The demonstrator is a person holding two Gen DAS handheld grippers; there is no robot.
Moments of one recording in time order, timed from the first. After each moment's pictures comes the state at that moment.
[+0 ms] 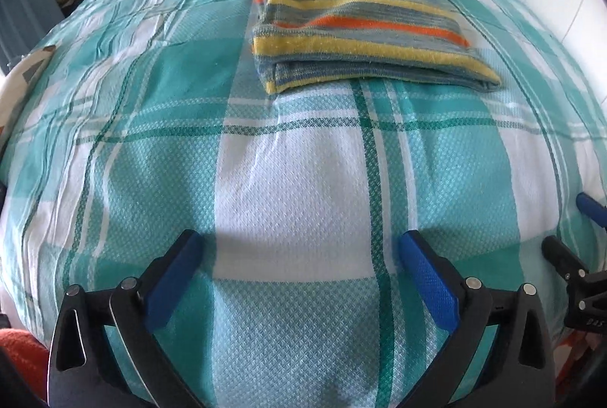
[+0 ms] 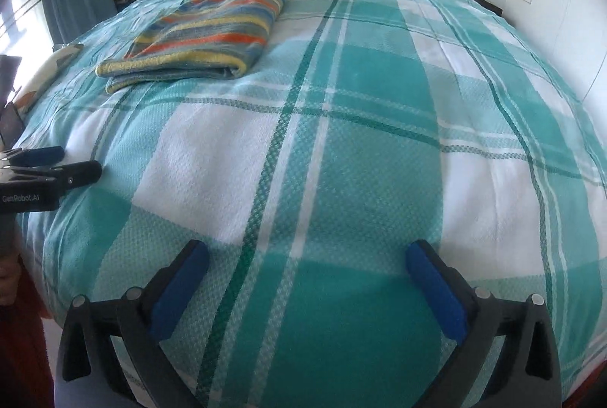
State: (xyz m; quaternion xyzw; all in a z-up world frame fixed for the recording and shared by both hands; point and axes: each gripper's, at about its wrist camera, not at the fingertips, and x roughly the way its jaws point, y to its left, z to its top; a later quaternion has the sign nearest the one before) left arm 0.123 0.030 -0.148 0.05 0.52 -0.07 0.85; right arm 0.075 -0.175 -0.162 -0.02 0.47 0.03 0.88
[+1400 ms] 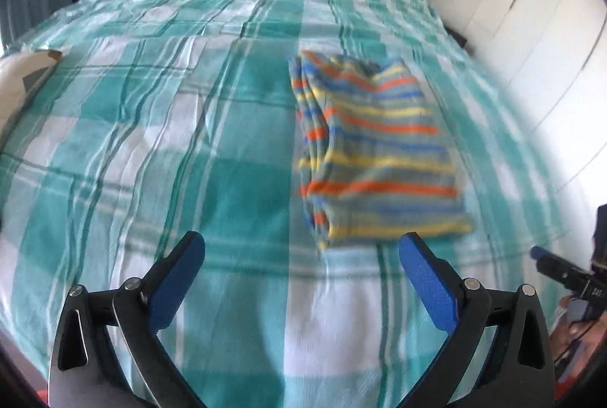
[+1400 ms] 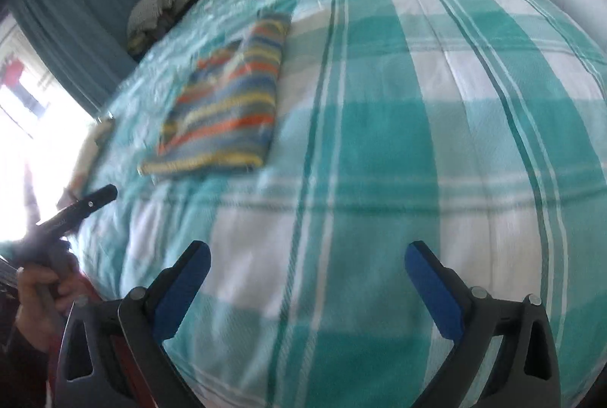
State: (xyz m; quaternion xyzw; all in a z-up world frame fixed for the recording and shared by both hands) left arm 0.195 0.106 -0.077 -0.11 0.47 -0.12 0.87; right arm 0.131 -0.227 -0.100 0.16 0.48 0.11 0.85
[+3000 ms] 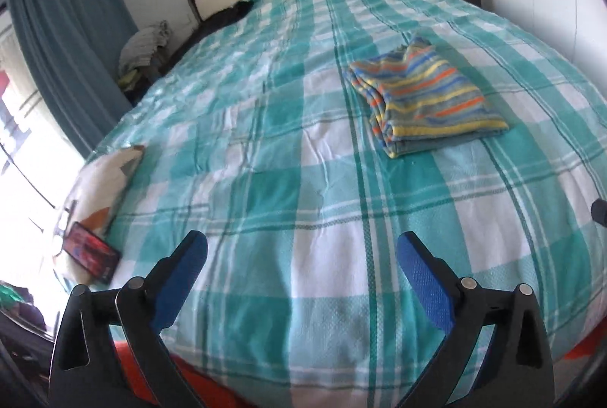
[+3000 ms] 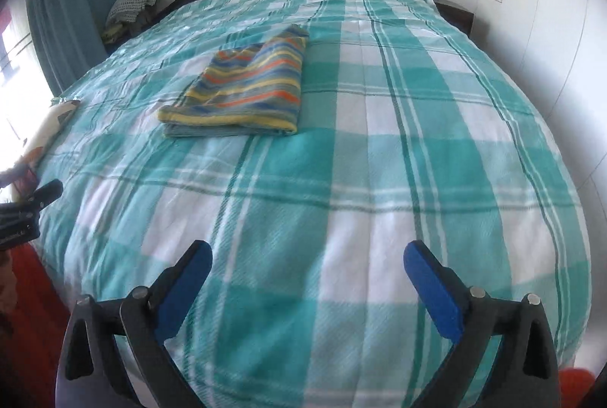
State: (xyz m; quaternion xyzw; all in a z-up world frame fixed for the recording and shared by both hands) left arm 0.063 0.016 -0.021 0.16 0.37 0.03 0.91; right arm 0.055 -0.242 -0.065 0.03 0.44 0.01 0.90
